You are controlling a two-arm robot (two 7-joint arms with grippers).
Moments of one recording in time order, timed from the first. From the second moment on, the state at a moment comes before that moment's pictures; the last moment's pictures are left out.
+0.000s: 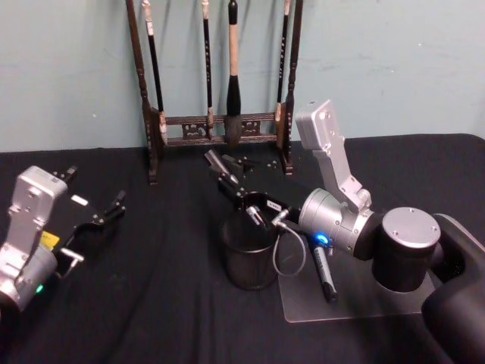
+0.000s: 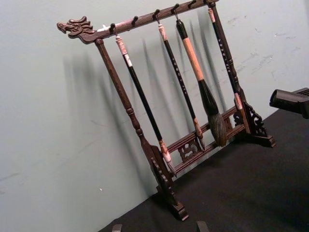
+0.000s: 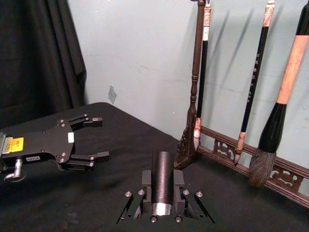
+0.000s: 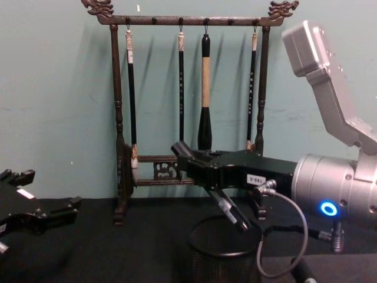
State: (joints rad) left arm -0.20 0.60 0.45 -1.41 -0.25 -0.12 0.03; right arm 0.43 0.24 -0.51 -1.31 0.37 0.07 0.46
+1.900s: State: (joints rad) left arm -0.20 0.60 0.45 -1.41 -0.25 -0.12 0.03; right arm 0.43 0.25 -0.51 -1.32 0.35 0.08 0.43
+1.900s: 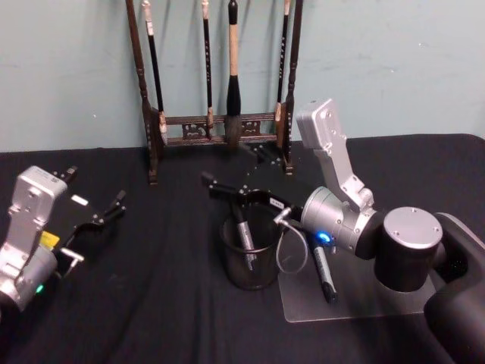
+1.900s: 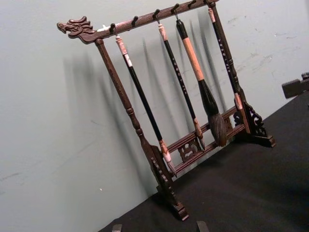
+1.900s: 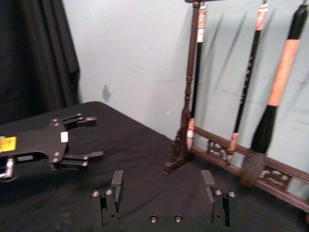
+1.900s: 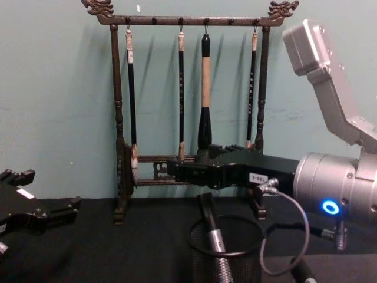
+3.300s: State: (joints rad) left arm -0.20 0.60 0.45 -1.41 -0.25 -0.12 0.03; right arm 0.26 0.20 -0.33 -1.53 0.11 0.51 0.03
